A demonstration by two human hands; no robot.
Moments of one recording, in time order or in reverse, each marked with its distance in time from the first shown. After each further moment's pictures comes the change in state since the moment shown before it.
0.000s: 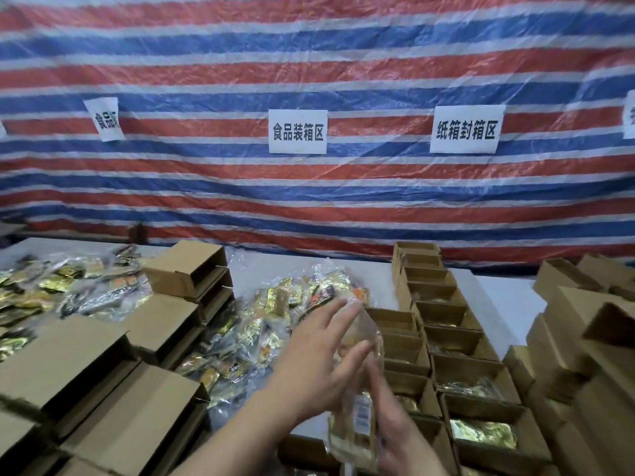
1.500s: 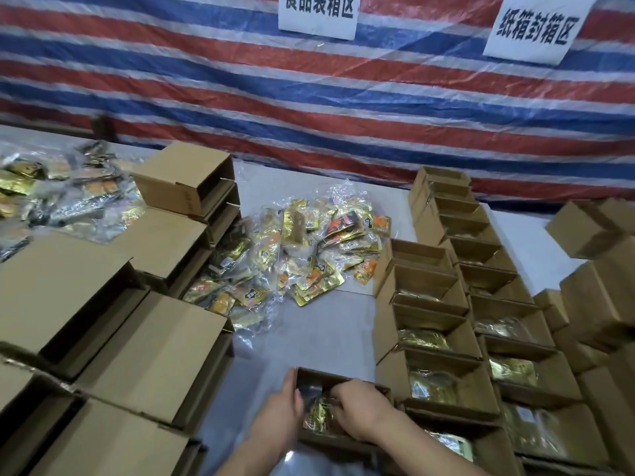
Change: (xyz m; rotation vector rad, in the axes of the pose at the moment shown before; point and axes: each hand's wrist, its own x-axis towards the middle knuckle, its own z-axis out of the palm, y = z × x) left_hand -0.155 -0.184 0.114 -0.229 -0.479 -0.767; right_hand 0.112 0.148 -0.044 -1.896 -0.032 0.377
